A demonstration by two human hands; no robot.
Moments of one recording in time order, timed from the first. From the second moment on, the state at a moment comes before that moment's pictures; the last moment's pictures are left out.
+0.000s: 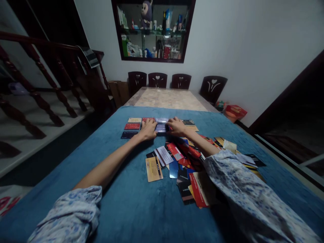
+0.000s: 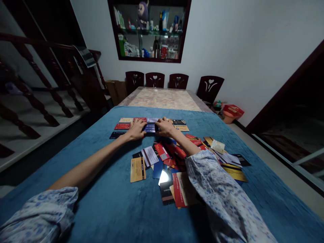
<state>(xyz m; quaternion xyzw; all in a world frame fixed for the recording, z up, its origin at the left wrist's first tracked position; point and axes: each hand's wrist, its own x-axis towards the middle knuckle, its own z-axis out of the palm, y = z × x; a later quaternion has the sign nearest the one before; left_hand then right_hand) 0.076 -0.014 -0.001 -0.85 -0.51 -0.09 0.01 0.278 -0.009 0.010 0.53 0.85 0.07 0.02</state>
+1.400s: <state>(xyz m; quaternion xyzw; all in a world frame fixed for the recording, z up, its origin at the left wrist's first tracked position) 0.095 0.034 -0.015 -0.85 -0.52 -0.01 -0.01 0.284 0.028 0.003 0.53 0.84 0.06 0.08</state>
